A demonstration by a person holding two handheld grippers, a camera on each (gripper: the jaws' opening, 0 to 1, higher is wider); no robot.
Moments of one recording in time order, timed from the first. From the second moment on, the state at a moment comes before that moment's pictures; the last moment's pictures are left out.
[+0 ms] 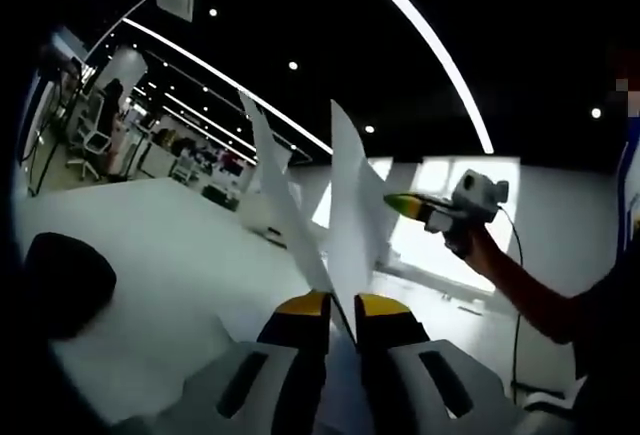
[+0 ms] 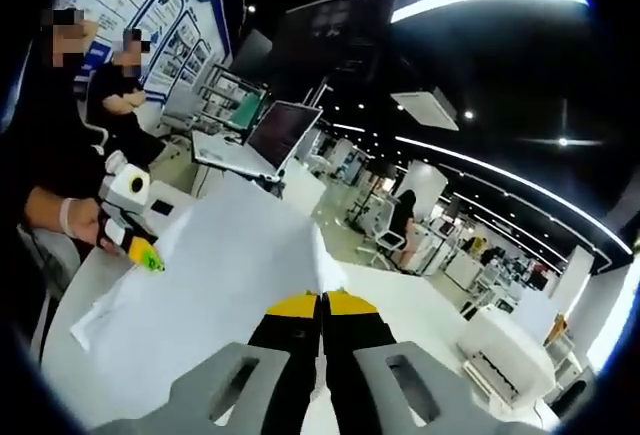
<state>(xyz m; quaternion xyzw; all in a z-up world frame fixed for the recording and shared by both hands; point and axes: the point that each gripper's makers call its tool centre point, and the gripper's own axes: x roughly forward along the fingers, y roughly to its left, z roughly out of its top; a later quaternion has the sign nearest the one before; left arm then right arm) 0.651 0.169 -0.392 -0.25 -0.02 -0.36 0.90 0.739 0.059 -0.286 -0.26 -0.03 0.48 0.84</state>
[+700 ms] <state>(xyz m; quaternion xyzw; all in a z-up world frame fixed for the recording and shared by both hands) 0.649 0.168 -0.391 -0.25 -0.02 -0.36 0.90 0.740 0.078 -0.282 -0.22 -0.02 0.48 0.85</state>
